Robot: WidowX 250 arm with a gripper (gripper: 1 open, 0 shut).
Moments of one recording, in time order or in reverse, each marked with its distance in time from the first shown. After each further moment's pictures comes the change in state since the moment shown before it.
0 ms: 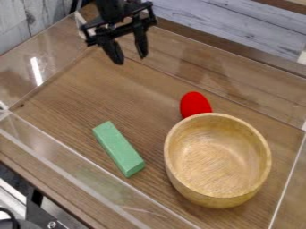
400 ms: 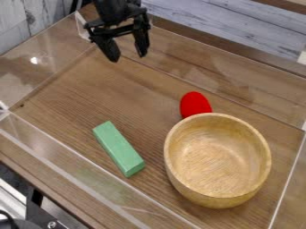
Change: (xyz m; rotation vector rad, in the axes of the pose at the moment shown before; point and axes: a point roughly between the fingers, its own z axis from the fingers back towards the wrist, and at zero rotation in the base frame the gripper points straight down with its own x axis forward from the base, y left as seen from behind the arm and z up) arm 0.036 0.018 -0.021 -0.012 -0.020 -0.200
